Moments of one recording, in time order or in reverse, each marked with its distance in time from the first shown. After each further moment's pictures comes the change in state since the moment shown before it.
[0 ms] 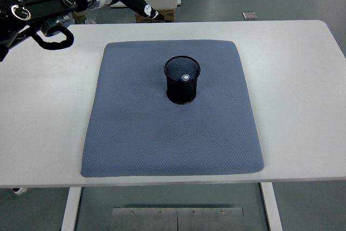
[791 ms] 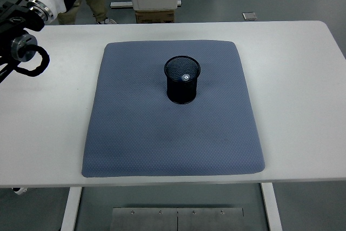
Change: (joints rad) left arm 0.432 0.131 -0.652 0.077 -0.015 0.008 -0.083; right arm 0.000 0.000 0.000 0.000 0.000 0.000 0.000
